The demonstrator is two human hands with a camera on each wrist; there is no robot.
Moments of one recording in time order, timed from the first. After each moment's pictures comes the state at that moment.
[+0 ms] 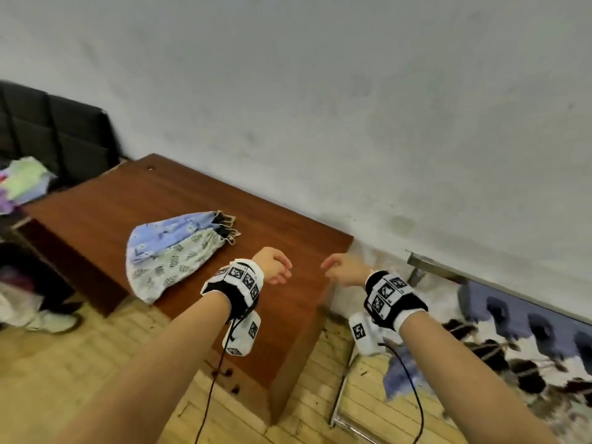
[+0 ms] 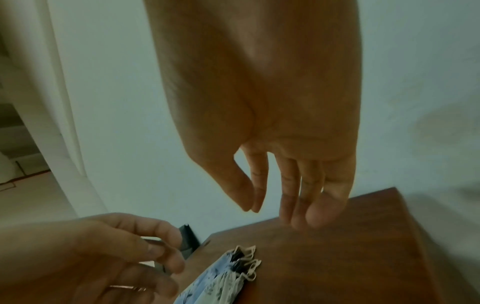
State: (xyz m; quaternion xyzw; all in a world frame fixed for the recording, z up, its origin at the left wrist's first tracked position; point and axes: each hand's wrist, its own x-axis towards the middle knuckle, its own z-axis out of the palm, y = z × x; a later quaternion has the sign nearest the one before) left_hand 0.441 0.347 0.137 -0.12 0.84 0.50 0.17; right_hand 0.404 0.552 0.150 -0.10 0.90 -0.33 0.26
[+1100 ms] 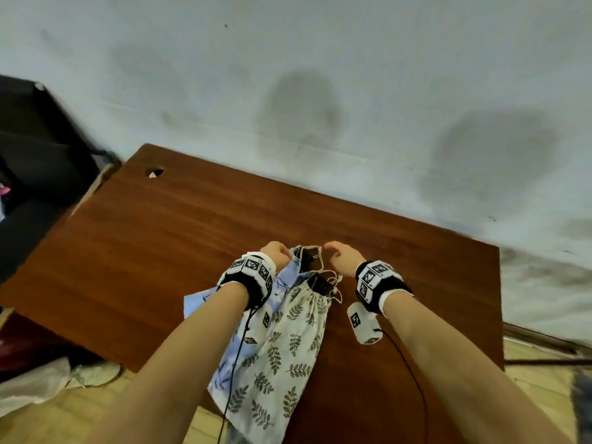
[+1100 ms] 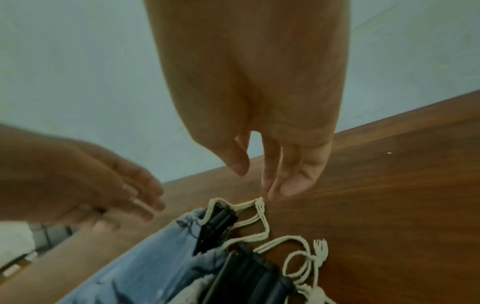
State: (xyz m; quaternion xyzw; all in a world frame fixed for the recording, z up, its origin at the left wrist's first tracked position) left_hand 0.122 -0.041 0.009 -0.13 0.88 0.34 0.31; right_hand 0.106 0.153 -0.022 0.01 0.90 -0.31 0.31
